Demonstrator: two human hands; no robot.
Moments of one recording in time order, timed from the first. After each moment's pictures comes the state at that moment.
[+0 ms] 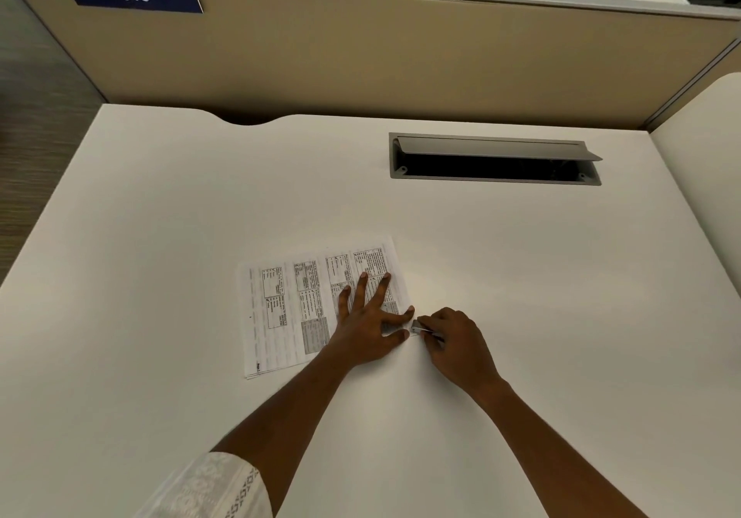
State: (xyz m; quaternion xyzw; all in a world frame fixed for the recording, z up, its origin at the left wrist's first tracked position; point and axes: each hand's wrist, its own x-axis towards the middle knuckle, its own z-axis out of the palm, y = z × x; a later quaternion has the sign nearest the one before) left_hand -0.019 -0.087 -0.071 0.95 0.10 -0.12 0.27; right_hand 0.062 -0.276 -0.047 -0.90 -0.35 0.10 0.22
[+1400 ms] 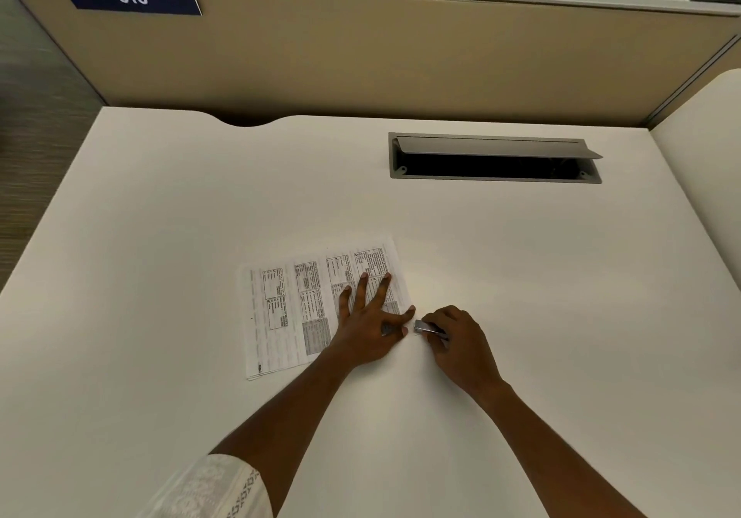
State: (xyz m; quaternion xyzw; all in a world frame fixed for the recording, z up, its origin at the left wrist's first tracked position) left_hand -0.019 -0.086 -0.073 0.95 0.11 -0.12 0.27; right_hand 0.062 -0.279 -0.050 -0.90 -0.34 0.10 0.27
